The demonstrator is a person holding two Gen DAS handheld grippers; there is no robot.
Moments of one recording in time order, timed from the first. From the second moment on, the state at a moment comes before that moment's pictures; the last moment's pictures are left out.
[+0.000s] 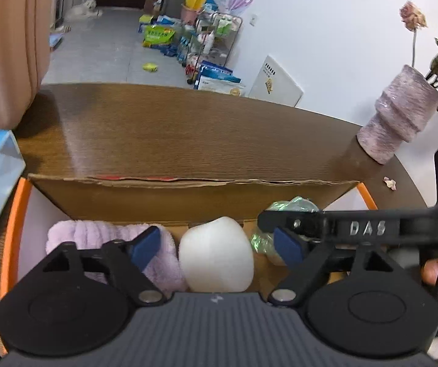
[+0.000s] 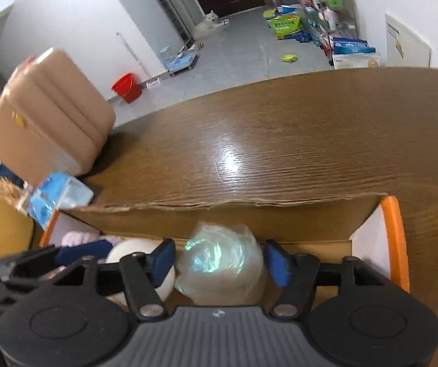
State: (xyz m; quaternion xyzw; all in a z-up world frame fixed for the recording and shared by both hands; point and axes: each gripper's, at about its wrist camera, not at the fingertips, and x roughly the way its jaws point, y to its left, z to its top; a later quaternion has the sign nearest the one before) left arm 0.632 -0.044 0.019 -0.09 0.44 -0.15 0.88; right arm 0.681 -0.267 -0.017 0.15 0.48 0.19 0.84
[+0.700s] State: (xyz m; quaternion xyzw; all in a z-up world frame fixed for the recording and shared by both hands) left arm 0.516 0.001 0.151 -0.01 0.35 -0.10 0.93; right arm 0.550 -0.303 0.140 0.03 0.37 0.17 0.91
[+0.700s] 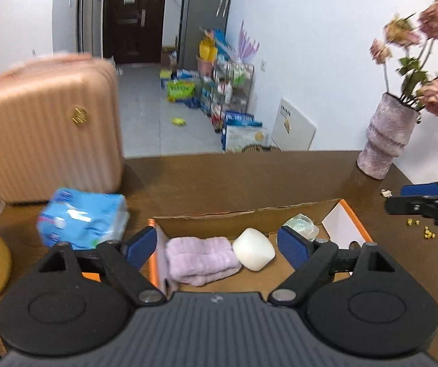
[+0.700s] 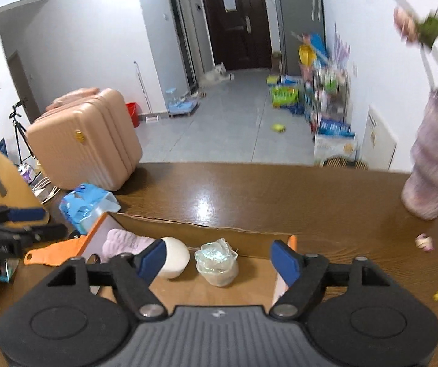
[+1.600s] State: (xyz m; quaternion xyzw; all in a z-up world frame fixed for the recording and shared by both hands) left arm 0.187 0.005 0.132 0.00 0.12 -0.11 0.99; right arm 0.224 -0.342 0.158 -0.05 0.13 0.22 0.97
